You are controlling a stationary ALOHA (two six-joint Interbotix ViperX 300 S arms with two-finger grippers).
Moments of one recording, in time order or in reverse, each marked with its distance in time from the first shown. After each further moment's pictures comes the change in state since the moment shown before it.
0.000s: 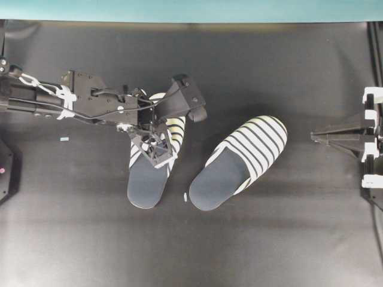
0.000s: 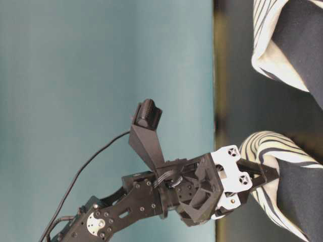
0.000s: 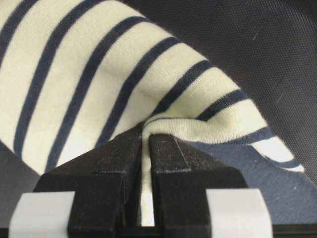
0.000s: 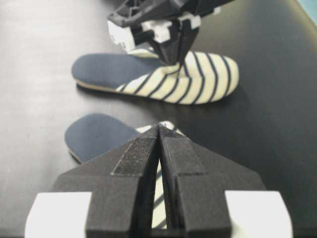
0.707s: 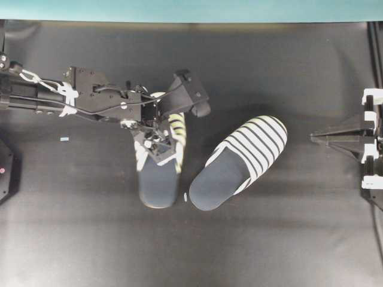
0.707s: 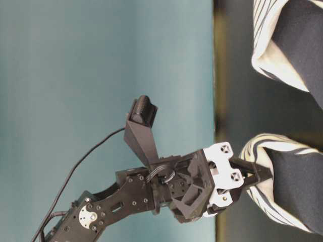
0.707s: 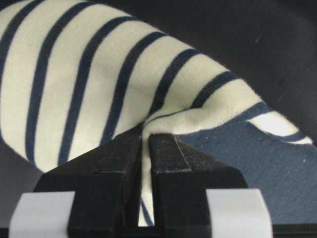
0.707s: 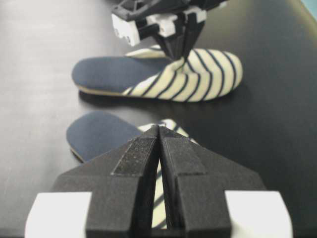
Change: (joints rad) left arm 0.005 0.000 -0.031 -0.003 0.058 0.051; right arm 0.006 0.000 0.012 -0.002 -0.015 0.000
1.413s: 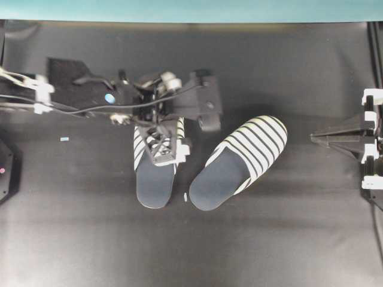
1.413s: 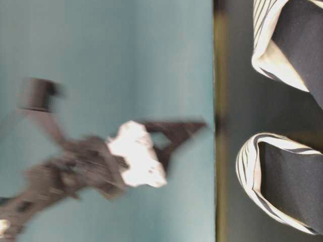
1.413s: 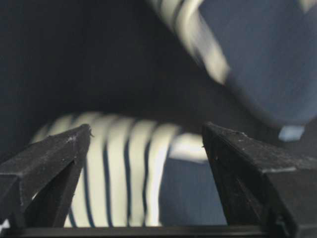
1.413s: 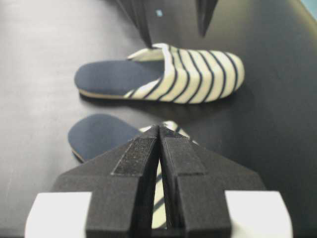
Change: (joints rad) left arm -0.067 -0.132 -0.141 -0.008 -0.072 0.408; right arm 0.002 0.000 0.002 0.008 -0.006 0.000
